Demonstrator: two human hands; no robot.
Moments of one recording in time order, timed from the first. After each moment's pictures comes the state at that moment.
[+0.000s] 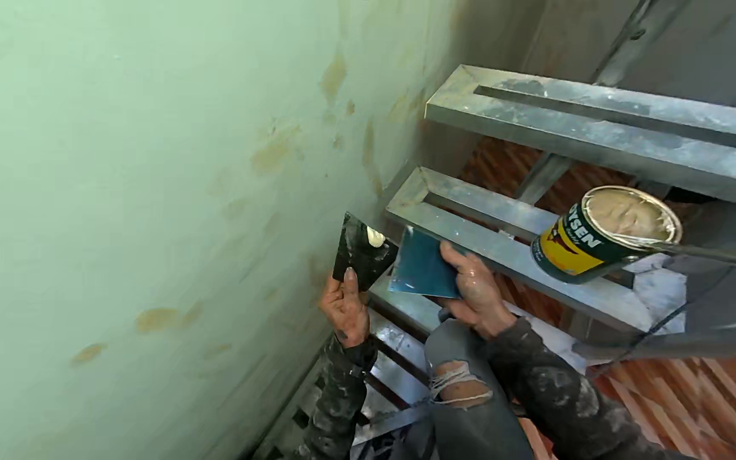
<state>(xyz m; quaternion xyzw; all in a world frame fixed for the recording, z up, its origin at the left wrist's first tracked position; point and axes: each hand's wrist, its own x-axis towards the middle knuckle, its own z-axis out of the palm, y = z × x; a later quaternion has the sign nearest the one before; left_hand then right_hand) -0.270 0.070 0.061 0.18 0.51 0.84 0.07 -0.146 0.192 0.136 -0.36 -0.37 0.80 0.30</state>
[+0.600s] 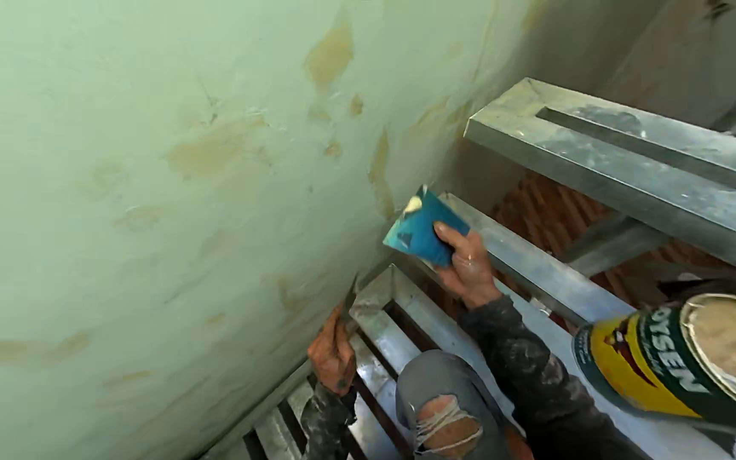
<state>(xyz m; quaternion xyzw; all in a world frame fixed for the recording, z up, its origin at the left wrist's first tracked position) -0.285 0.129 -0.071 0.26 0.80 0.49 -0.24 -0.253 0.366 0.049 -0.17 -0.45 0.82 0.31</state>
